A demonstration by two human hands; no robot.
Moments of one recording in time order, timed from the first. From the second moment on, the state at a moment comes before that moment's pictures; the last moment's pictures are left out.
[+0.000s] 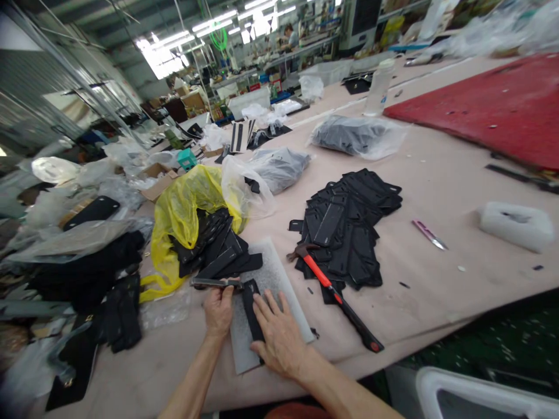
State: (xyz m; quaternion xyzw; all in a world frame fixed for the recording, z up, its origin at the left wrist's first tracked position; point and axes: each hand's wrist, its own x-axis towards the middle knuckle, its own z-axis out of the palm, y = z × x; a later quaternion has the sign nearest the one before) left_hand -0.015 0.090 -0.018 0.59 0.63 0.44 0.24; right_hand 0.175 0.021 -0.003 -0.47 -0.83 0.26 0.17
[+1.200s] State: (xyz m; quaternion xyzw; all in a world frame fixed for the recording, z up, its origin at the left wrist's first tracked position) left_hand 0.003 0.090 -0.021 0.66 0.61 0.39 0.21; right_hand 0.173 0.020 -0.007 -0.47 -0.83 0.25 0.18
